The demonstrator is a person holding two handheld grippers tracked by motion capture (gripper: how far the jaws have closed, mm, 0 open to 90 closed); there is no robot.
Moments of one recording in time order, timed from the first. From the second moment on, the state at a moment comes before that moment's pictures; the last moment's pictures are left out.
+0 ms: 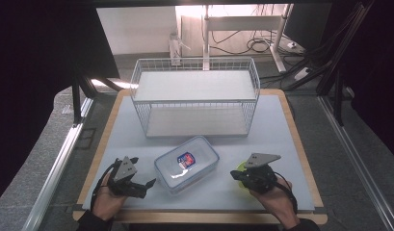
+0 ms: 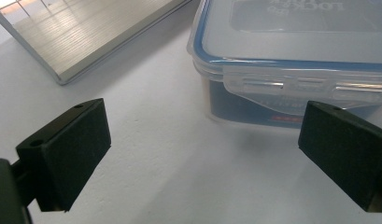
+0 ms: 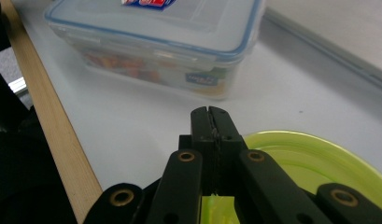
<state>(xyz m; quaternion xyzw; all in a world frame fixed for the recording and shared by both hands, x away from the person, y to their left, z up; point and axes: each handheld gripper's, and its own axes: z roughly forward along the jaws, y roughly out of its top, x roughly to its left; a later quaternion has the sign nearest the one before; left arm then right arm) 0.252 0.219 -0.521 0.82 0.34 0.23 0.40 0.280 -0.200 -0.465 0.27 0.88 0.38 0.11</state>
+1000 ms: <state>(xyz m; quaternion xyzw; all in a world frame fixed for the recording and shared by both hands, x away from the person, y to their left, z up) 0.252 0.216 -0.521 0.83 0.35 0.21 0.39 0.295 -0.264 -0.471 0.36 0.86 0.34 0.15</state>
